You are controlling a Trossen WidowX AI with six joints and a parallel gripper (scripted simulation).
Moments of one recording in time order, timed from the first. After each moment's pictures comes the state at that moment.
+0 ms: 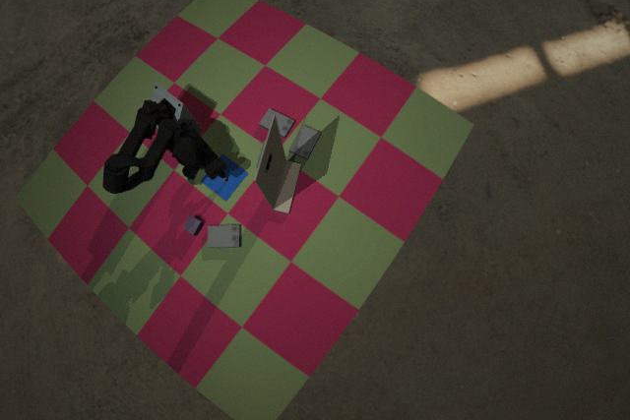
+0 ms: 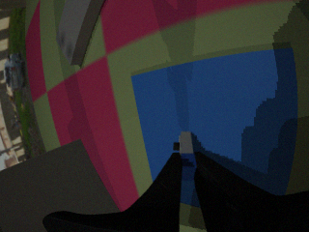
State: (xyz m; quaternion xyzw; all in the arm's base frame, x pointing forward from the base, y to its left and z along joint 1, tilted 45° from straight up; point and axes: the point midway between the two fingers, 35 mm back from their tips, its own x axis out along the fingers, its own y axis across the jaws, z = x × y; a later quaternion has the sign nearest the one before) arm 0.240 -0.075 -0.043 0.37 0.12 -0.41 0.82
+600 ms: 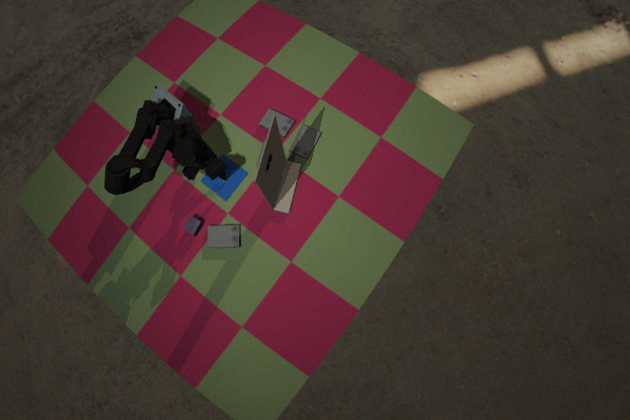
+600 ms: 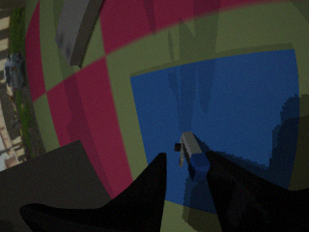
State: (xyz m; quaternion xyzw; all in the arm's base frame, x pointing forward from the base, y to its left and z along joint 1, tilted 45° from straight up) arm 0.240 -0.077 -0.044 0.37 0.12 -0.41 0.82
